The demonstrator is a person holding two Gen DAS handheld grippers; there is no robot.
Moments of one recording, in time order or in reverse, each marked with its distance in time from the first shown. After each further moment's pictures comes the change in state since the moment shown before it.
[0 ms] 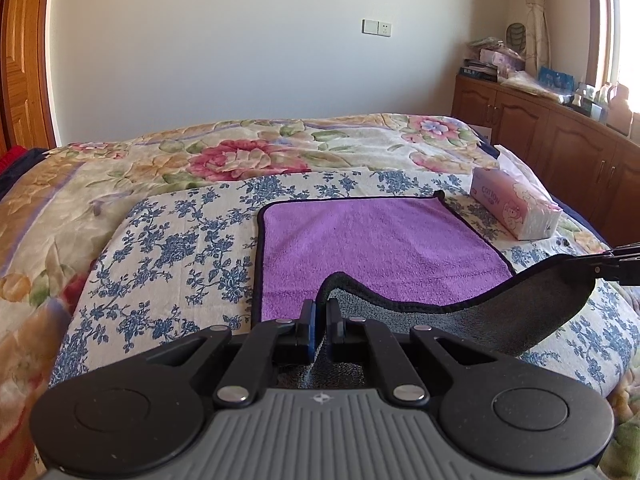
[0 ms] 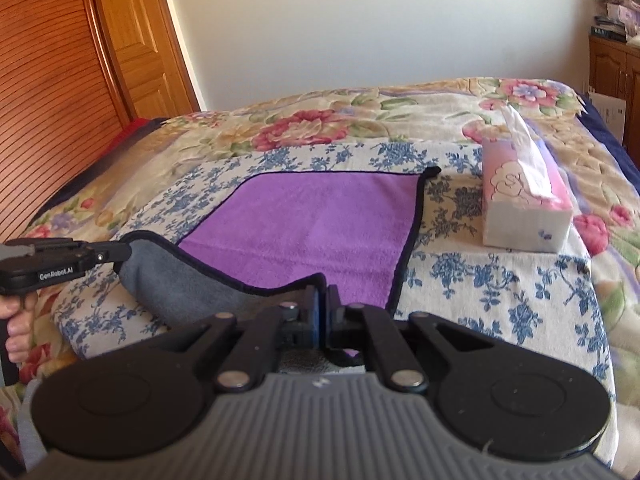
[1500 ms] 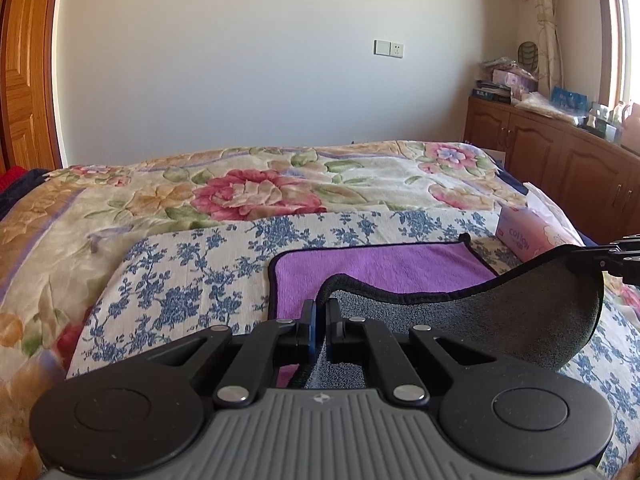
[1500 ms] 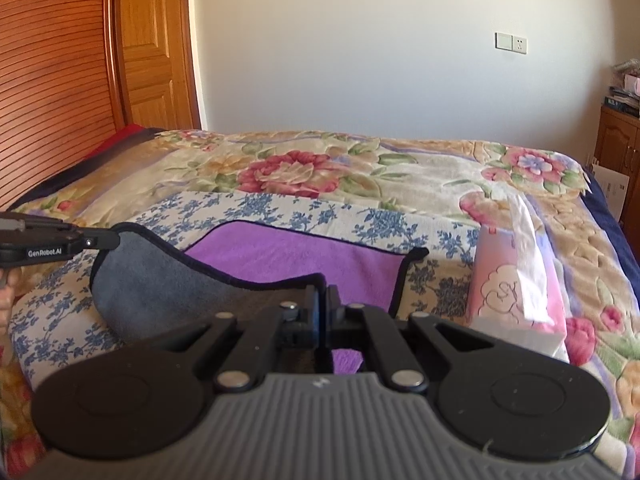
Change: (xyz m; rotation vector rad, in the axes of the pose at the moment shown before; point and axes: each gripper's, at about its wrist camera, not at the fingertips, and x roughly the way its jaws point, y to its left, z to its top) left arm 0.038 0.012 0.042 -0.009 -0.074 0.028; right arm 0.029 -0.011 0.045 -0.162 -0.104 -0.048
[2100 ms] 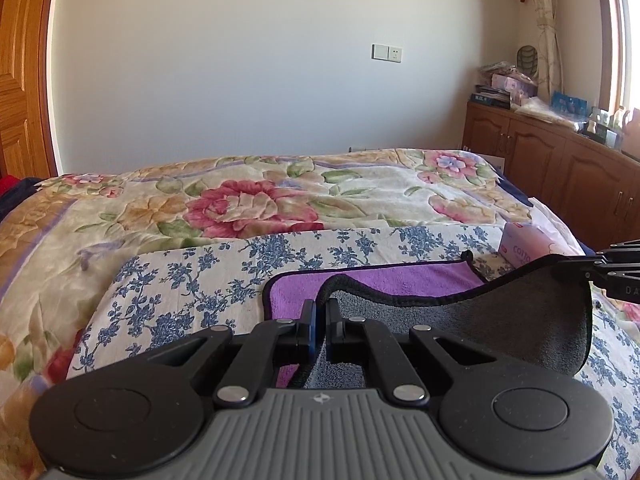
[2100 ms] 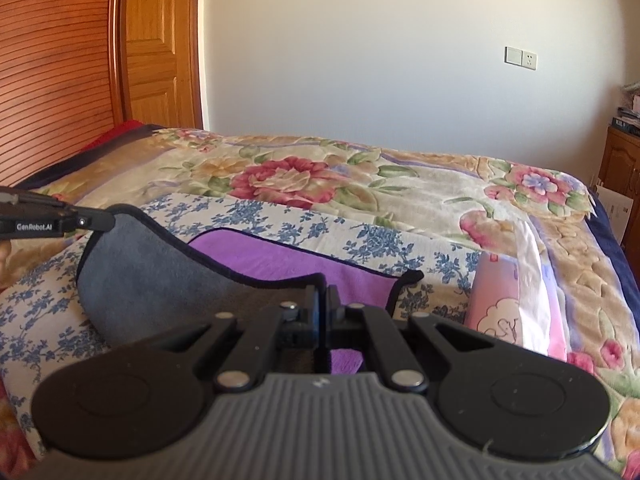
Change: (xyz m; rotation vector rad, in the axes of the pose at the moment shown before) left arm 0.018 -0.001 0.021 -0.001 -0.009 -0.007; right arm 0.023 -0.009 0.010 -0.058 -0.019 -0.008
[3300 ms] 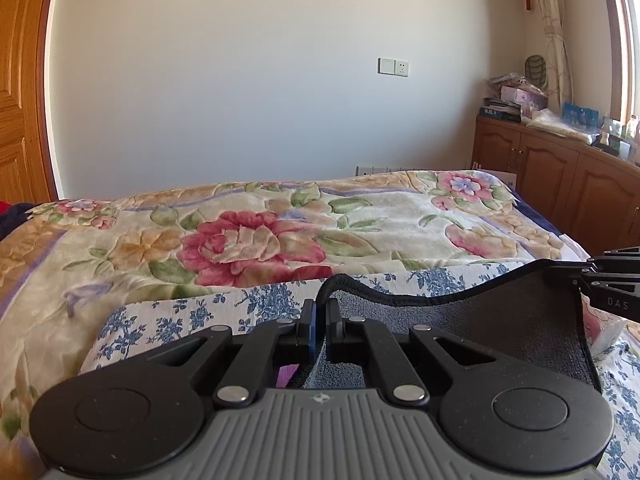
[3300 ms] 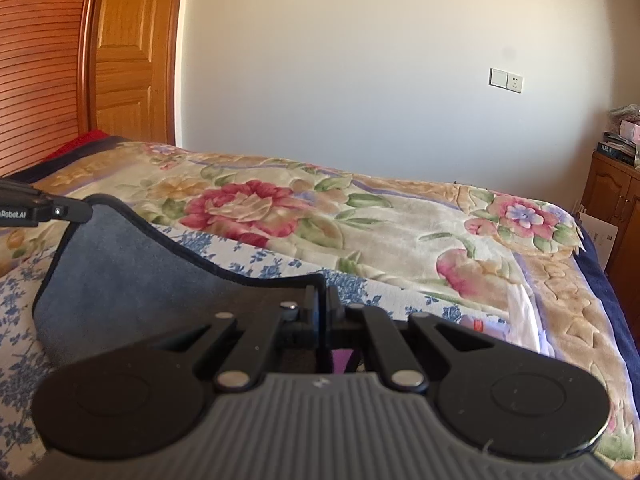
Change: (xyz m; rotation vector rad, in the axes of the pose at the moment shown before) left arm 0.055 0.000 0.046 0.012 -0.045 0.023; right arm 0.055 -0.028 0.026 -0.029 -0.056 -0.079
